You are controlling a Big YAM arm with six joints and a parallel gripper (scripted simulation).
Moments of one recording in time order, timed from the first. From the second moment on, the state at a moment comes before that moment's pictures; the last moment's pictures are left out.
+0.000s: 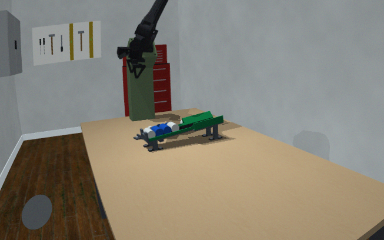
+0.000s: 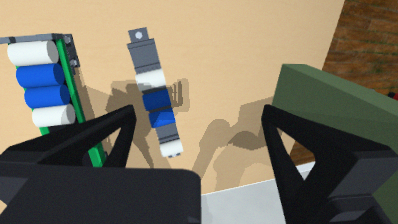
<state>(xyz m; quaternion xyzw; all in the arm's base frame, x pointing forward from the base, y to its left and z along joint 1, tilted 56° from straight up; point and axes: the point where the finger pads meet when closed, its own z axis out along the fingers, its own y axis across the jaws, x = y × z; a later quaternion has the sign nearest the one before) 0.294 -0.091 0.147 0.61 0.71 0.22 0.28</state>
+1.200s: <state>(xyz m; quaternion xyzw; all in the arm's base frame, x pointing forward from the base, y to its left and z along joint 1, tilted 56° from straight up) 0.301 0.029 0.271 -0.03 0.70 0.07 0.71</state>
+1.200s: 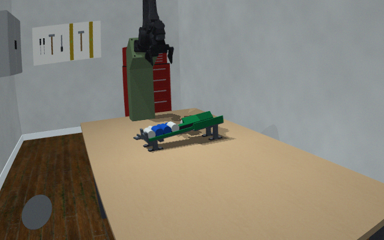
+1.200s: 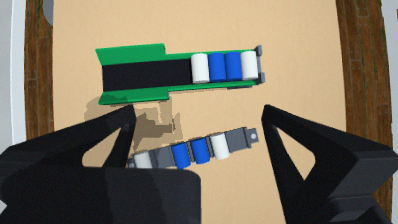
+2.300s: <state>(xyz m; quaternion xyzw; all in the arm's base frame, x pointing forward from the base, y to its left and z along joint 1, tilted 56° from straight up) 0.301 0.029 0.269 -0.05 0.69 0.05 0.72</state>
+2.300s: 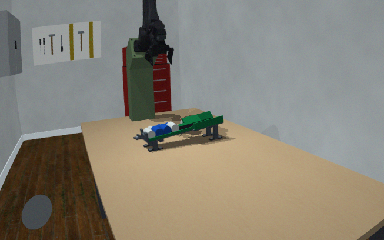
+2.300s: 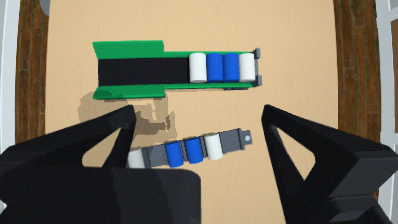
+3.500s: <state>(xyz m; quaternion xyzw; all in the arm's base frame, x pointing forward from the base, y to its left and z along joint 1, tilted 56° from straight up) 0.309 0.029 0.257 -0.02 0.71 0.07 0.70</state>
